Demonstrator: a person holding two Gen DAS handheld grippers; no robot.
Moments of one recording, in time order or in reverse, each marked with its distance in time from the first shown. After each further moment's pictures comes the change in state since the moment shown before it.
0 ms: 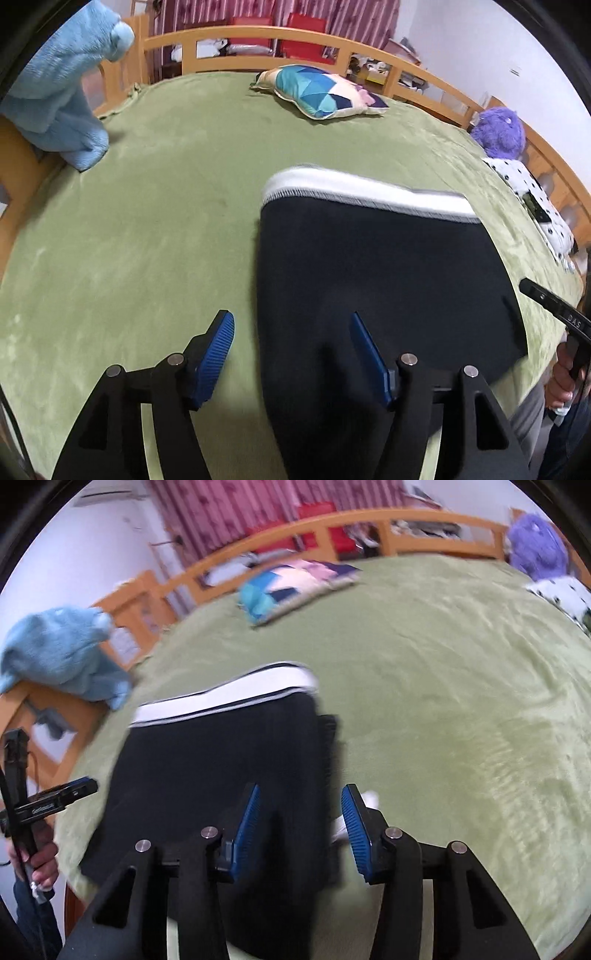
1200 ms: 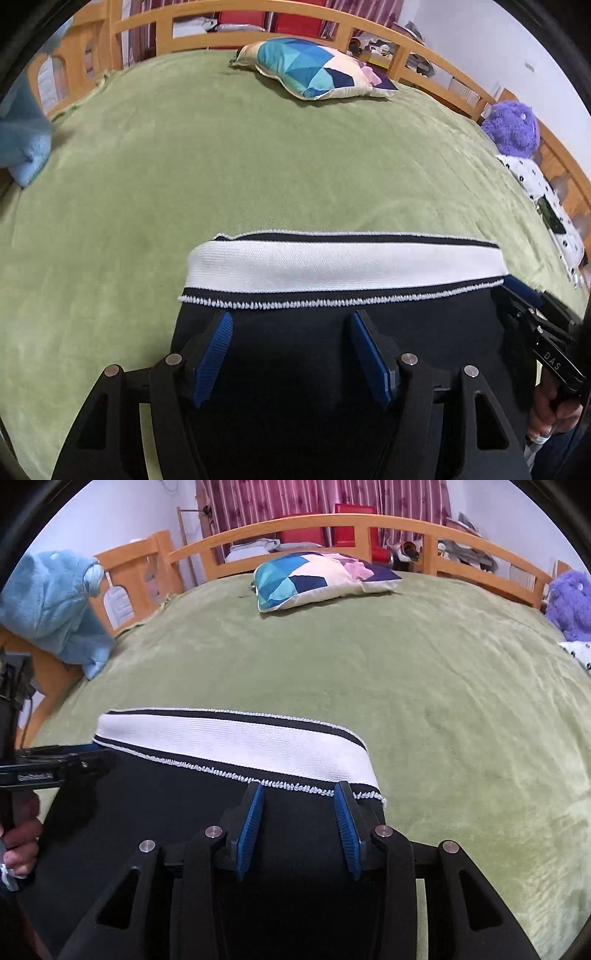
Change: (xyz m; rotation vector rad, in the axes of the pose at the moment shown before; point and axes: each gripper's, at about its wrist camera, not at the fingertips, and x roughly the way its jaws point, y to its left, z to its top) left arm 0.110 -0.032 0.075 -0.021 0.071 -0.002; right arm 0.119 0.029 0.060 -0.202 0.010 -0.114
